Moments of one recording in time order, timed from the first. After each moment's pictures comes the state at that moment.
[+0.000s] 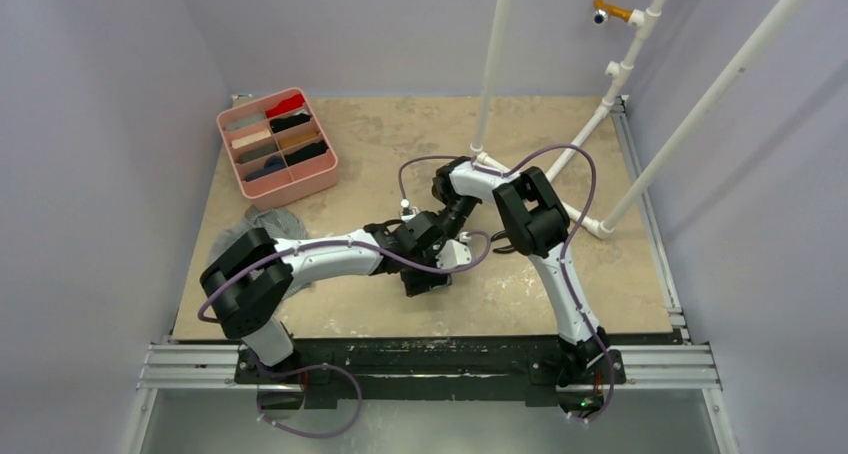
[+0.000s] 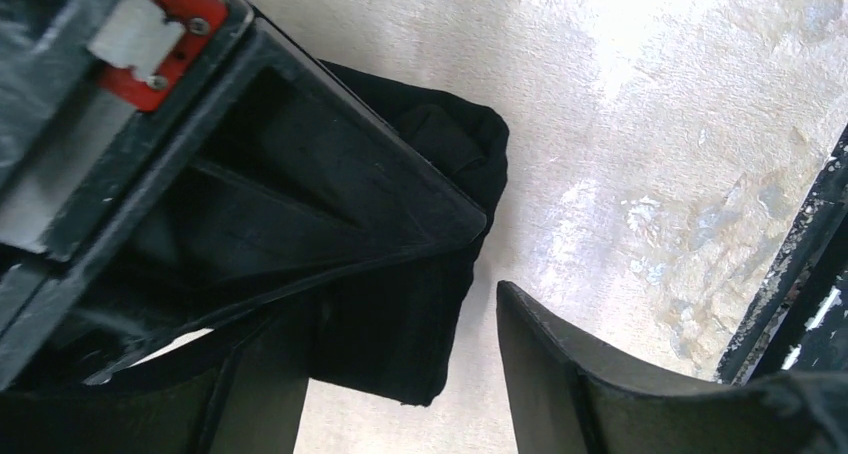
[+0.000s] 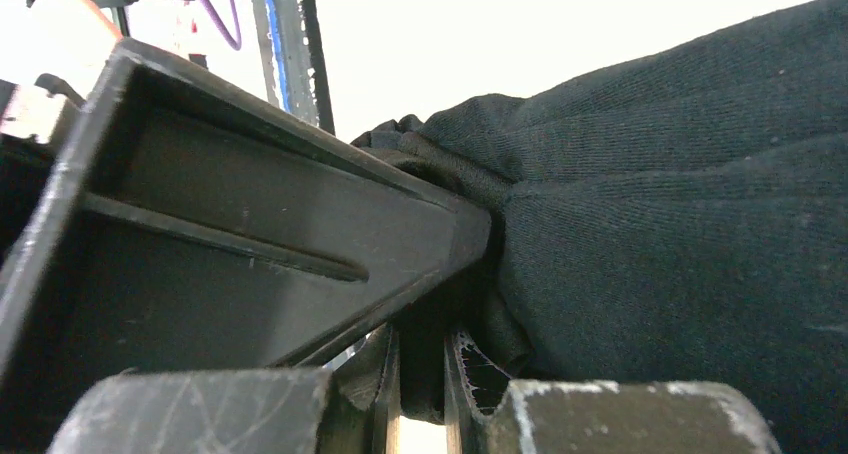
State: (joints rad) left arm -0.95 1.63 0.96 -0.39 0.11 0.39; right arm 0.59 2.40 1.74 -1.40 -0.94 -0.81
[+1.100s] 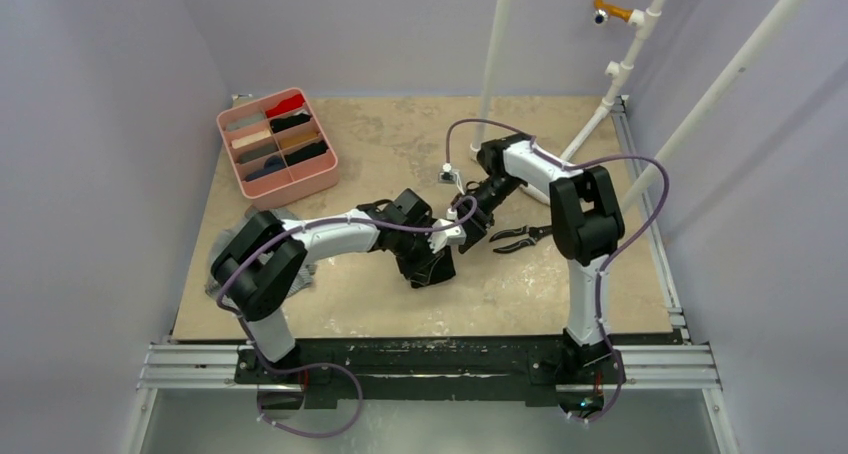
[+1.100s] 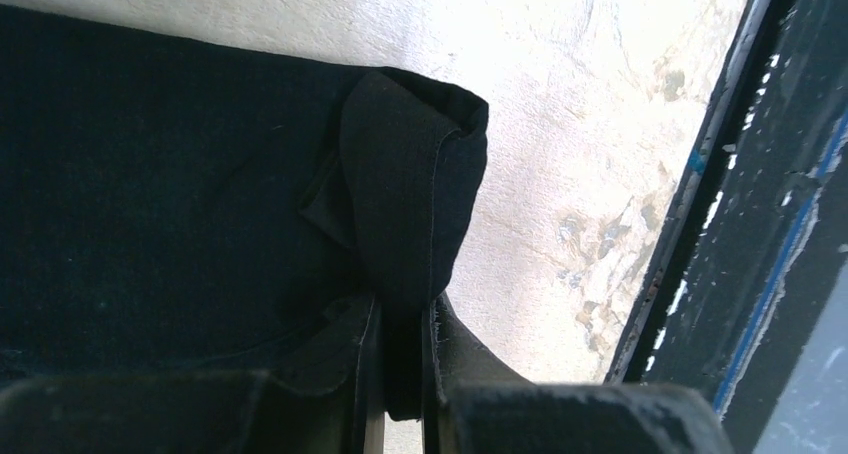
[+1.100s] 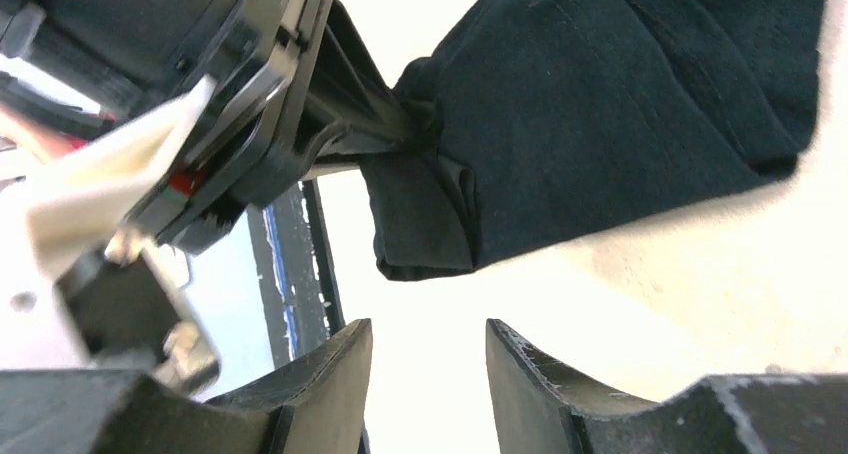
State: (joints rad) left arm -0.79 1.73 1.01 -0.41 0.47 0.29; right arm 0.40 2.12 1.60 -1.30 -0.91 -0.79
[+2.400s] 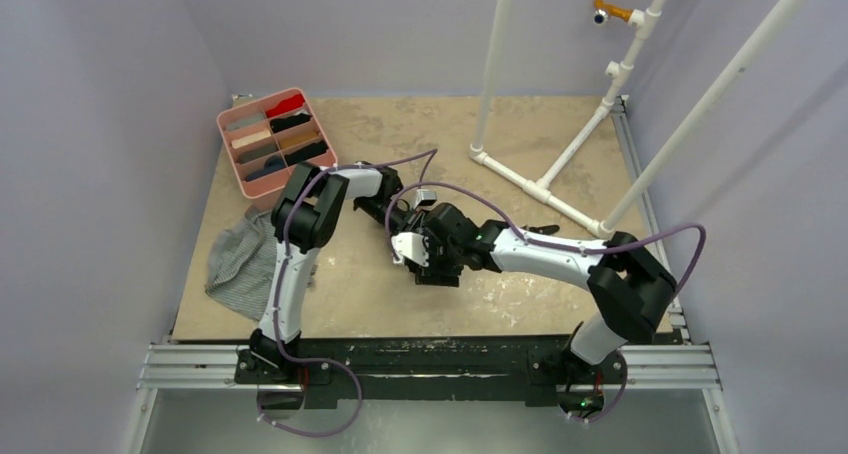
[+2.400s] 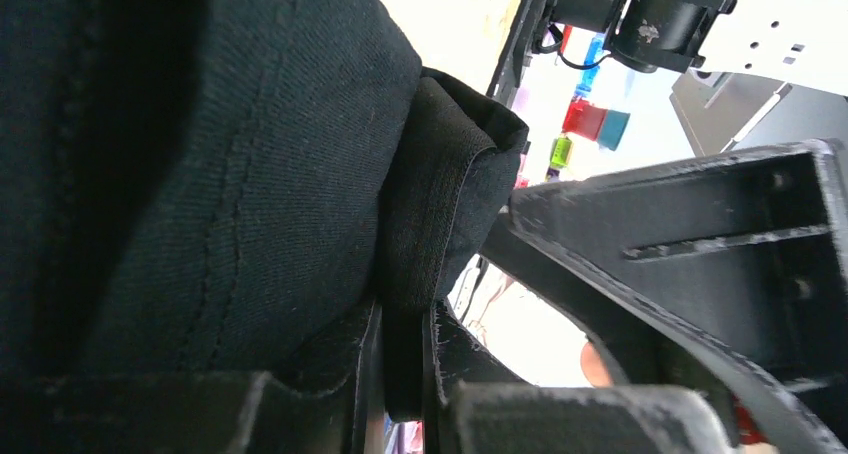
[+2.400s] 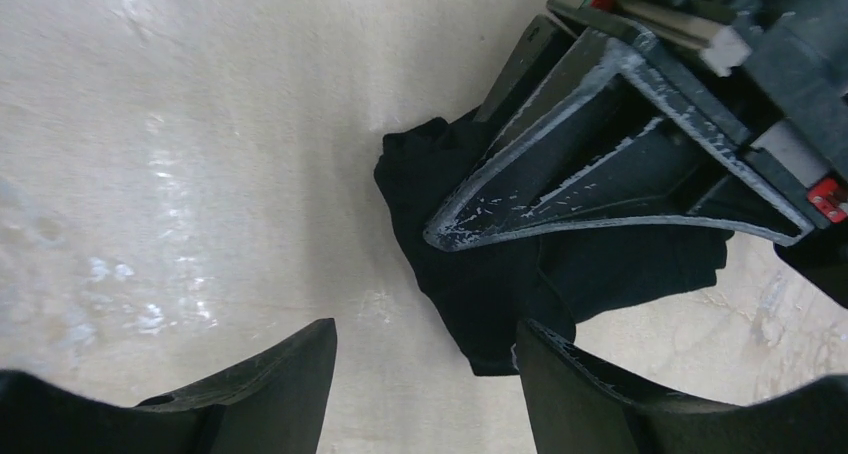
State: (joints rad) left arm -0.44 2.33 1.51 -0.99 1.18 0.20; right arm 0.91 1.57 0.97 -0.40 -0.13 -0.64
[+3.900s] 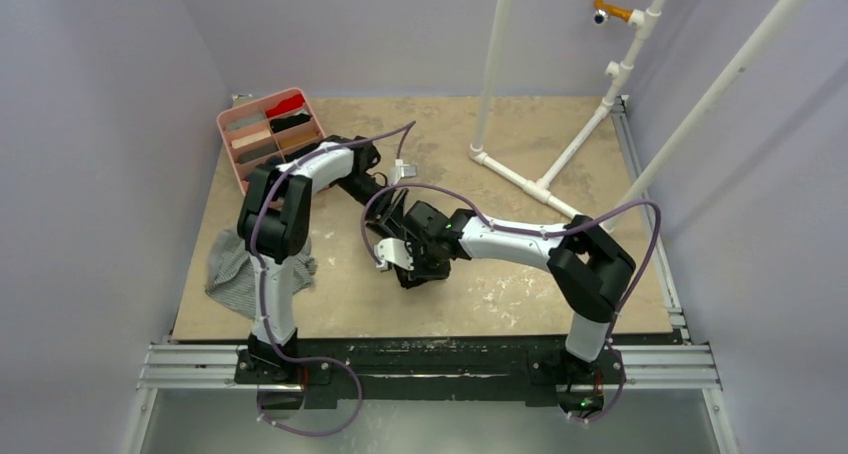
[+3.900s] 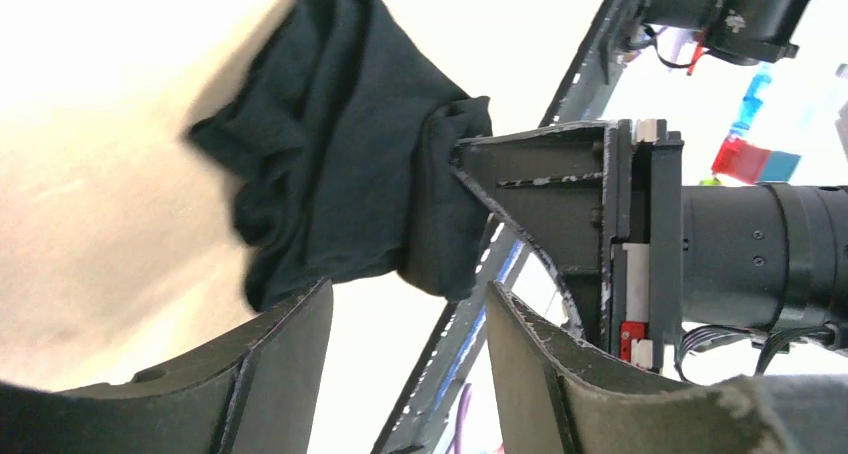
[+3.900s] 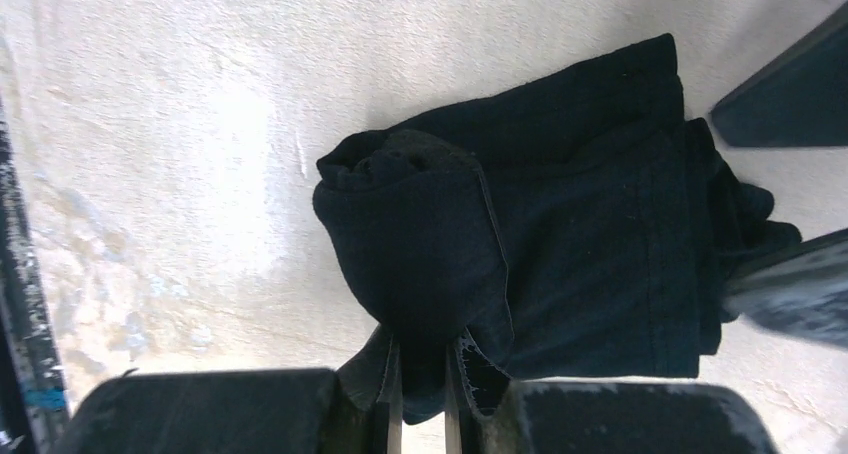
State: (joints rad) left arm -0.35 2.13 1.54 -1.12 0.95 0.30; right arm 0.96 1.78 1.15 -0.56 -0.16 -0.70
